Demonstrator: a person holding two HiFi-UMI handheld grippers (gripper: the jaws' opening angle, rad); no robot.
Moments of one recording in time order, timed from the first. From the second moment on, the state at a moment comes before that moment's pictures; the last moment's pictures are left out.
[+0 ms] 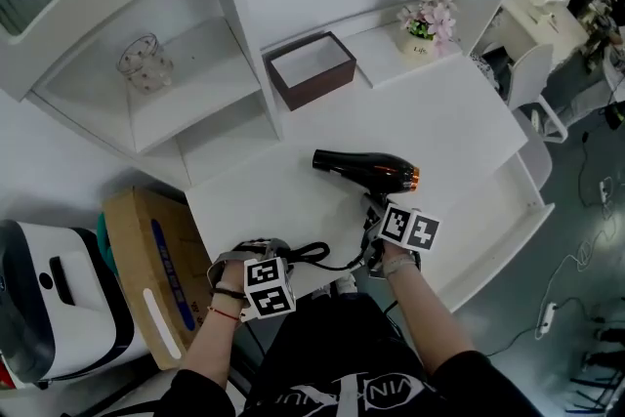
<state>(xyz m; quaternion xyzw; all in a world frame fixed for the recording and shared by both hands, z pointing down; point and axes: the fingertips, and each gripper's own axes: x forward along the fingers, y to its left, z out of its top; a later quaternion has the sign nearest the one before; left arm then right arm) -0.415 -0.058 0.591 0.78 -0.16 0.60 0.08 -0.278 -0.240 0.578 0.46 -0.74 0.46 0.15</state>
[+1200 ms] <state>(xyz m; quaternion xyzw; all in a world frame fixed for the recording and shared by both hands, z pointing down) -0.227 -0.101 0.574 0.81 0.01 0.58 -0.08 -0.039 -0.187 0.562 0.62 -0.62 0.47 0.04</state>
